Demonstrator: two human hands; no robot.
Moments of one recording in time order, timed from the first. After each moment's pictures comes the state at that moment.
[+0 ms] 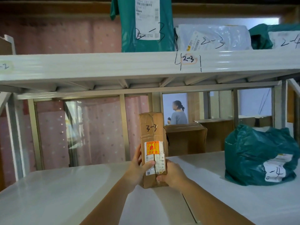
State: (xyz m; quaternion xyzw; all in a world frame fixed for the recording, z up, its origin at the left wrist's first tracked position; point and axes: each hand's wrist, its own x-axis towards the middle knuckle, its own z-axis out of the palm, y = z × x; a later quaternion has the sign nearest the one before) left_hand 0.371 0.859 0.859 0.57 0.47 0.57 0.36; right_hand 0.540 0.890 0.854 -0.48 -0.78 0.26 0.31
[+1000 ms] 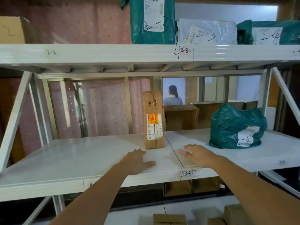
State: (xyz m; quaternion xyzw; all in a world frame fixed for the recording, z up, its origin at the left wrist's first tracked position) left_hand 0.390 0.706 0.852 0.67 0.72 0.13 0.11; right_hand 0.666 0.783 0.867 -0.53 -0.83 0.10 0.11
